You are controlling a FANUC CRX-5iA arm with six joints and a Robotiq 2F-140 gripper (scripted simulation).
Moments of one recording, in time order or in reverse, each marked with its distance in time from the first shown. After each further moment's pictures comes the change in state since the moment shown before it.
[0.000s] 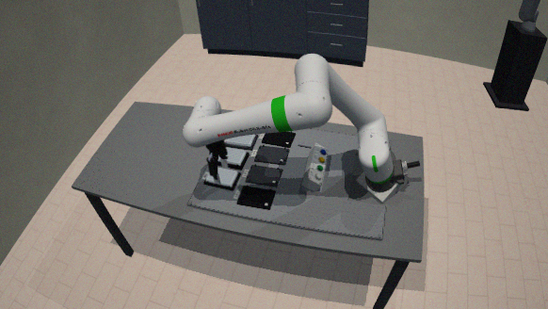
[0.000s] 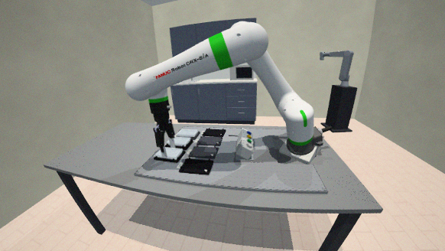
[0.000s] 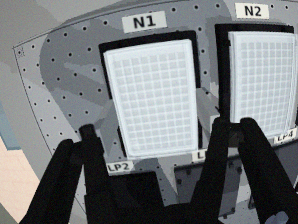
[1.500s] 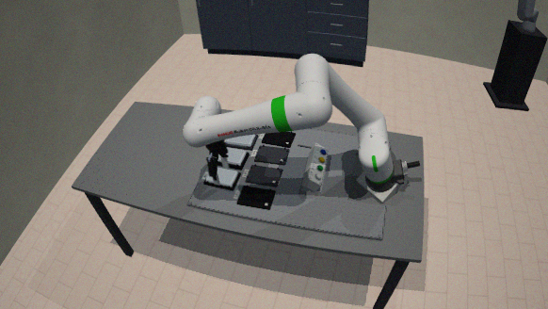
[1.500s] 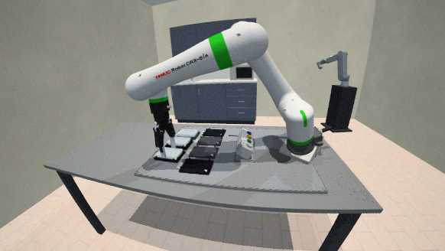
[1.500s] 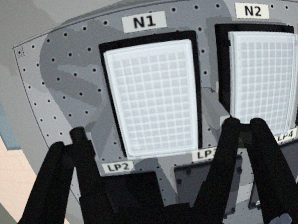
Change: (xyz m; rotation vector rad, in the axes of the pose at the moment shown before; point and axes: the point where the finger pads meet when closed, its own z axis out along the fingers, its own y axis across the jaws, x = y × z) arm 0.000 0.000 0.000 0.000 0.000 0.000
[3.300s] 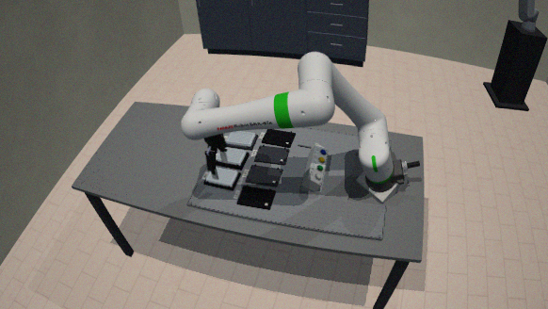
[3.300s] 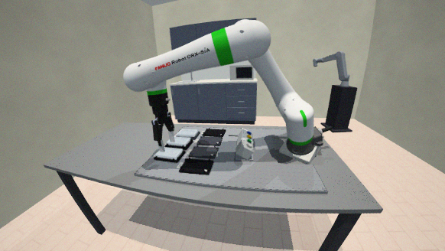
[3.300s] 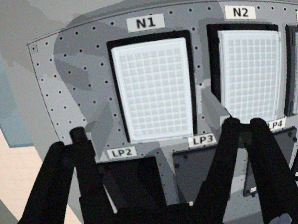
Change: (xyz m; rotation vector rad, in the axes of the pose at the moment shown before) arm 0.000 0.000 -0.036 0.000 0.000 0.000
